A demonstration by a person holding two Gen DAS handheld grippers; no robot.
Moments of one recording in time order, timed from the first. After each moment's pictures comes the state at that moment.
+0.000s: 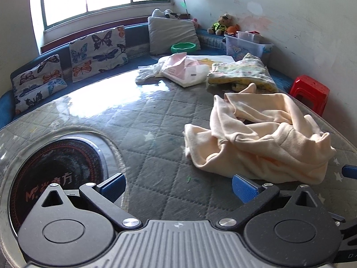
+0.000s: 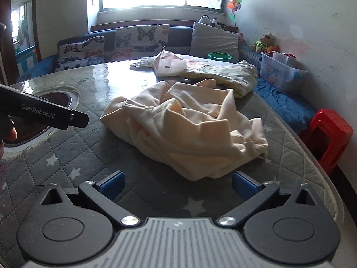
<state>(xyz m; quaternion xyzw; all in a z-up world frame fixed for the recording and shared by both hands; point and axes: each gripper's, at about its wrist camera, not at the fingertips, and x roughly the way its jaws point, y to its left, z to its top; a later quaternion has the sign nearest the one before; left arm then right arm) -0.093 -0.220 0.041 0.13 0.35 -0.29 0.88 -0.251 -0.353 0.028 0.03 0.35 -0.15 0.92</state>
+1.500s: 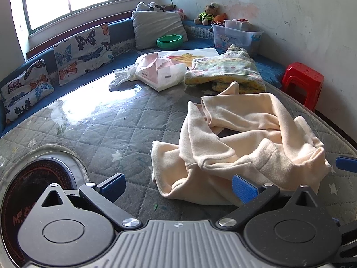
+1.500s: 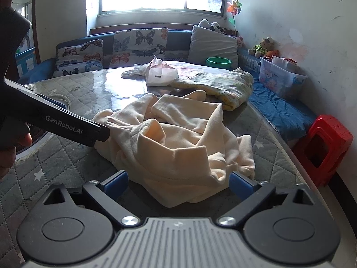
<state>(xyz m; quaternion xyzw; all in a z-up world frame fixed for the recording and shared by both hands) -0.078 -0.281 0.046 0.16 0.37 -0.30 0.86 -0.234 -0.383 0.039 0.03 0.34 -0.15 0.93</state>
